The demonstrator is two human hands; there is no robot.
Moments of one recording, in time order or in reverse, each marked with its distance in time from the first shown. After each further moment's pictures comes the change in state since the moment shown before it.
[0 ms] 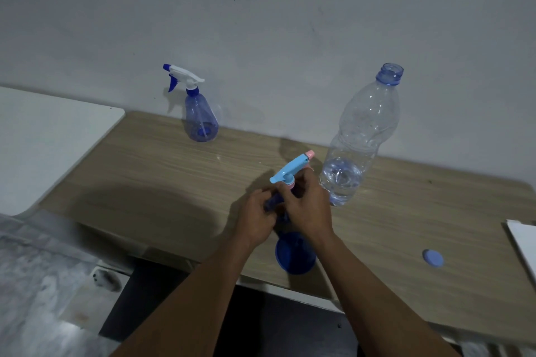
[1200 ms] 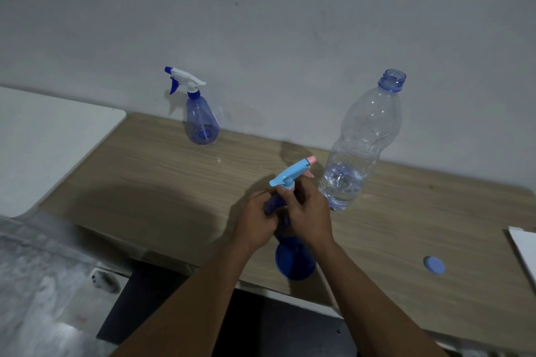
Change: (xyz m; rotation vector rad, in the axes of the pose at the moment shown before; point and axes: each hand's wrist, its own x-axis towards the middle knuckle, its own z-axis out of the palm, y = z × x) left_hand 0.002 0.000 -0.001 -0.132 0.006 0.042; right_hand 0.000 0.000 -0.002 0.114 -0.069 -0.052
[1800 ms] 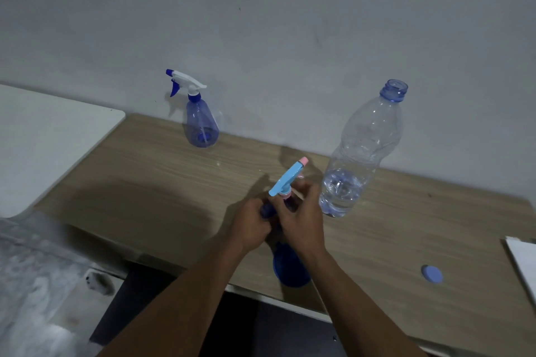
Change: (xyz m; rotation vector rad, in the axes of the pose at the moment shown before) left_hand 0.007 -0.002 -0.010 0.183 -0.025 -0.074; right_hand -0.004 -0.008 0.013 0.133 0.067 0.103
